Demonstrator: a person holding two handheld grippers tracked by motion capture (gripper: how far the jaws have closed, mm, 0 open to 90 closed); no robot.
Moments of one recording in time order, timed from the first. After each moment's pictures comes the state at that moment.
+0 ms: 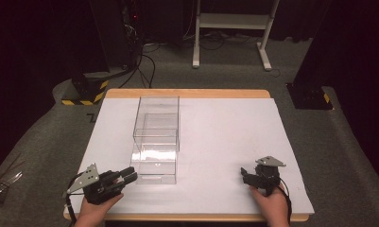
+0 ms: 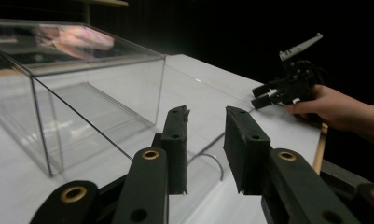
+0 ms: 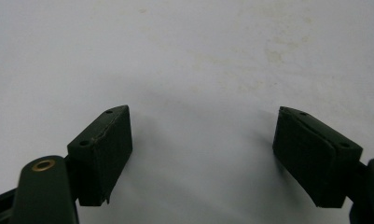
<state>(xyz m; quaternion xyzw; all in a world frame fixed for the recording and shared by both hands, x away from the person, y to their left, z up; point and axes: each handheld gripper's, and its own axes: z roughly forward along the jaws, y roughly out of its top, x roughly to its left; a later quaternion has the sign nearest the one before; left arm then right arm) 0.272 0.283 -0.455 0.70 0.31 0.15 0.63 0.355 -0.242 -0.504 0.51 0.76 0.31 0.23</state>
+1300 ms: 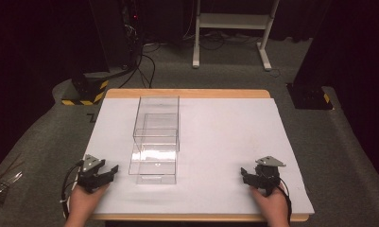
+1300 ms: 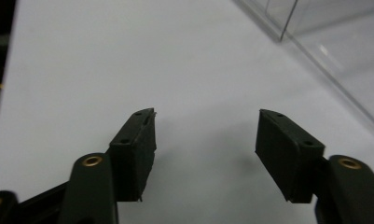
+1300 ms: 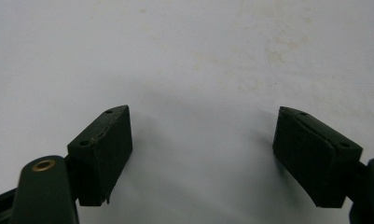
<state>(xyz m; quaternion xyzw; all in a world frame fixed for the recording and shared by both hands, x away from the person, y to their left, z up) 0.321 0.322 -0.507 0.74 0.52 0.25 0.33 0.355 -0.242 -0.504 0.51 0.76 0.31 0.23</state>
